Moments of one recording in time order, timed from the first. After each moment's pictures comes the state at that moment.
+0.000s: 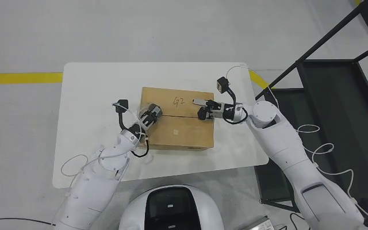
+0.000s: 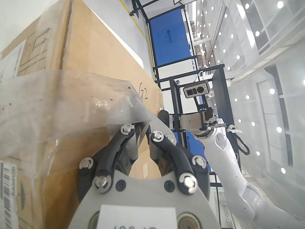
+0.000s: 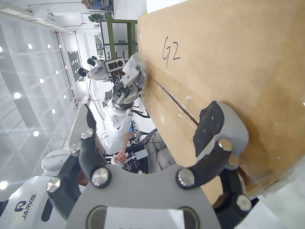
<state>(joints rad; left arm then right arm) 1.26 -1.24 -1.09 -1.56 0.19 -0.09 -0.26 -0.94 -1.06 1.08 -1.20 0.39 -0.18 1.00</state>
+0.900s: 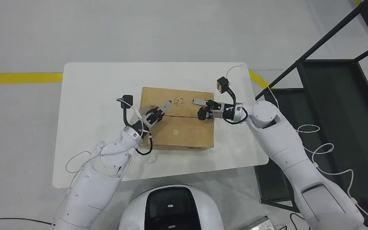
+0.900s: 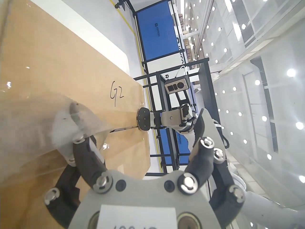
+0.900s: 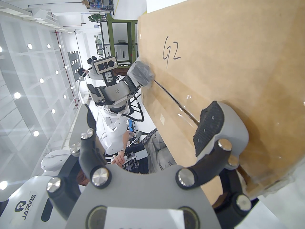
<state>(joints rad) 1.23 -1.26 -1.07 -1.58 0.13 -0.09 -0.32 -0.94 -1.06 1.08 -1.20 0.39 -0.18 1.00</state>
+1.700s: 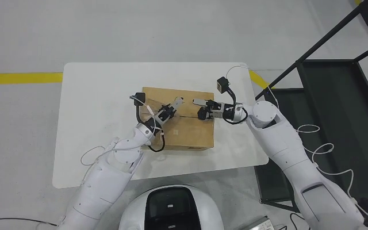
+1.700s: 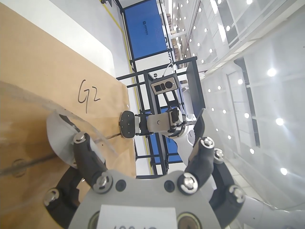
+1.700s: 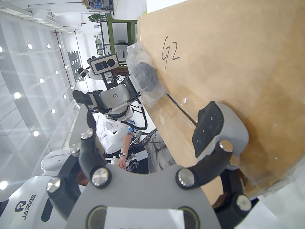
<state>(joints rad) 1.14 -1.31 -0.96 -1.48 0.06 -0.14 -0.24 -0.95 -1.06 1.08 -1.21 0.40 -0.19 0.98</state>
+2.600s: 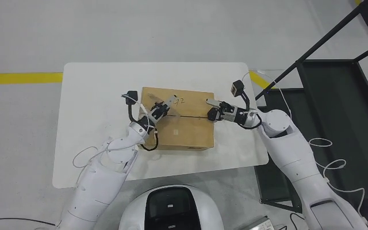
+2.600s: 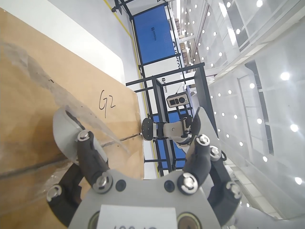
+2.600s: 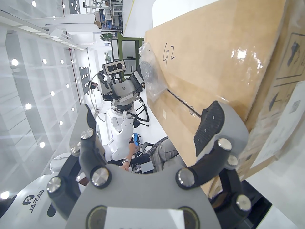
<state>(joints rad) 1.18 -1.30 -1.05 -1.54 0.15 -0.06 -0.28 -1.11 -1.02 1.25 -1.32 0.42 -0.18 0.96</state>
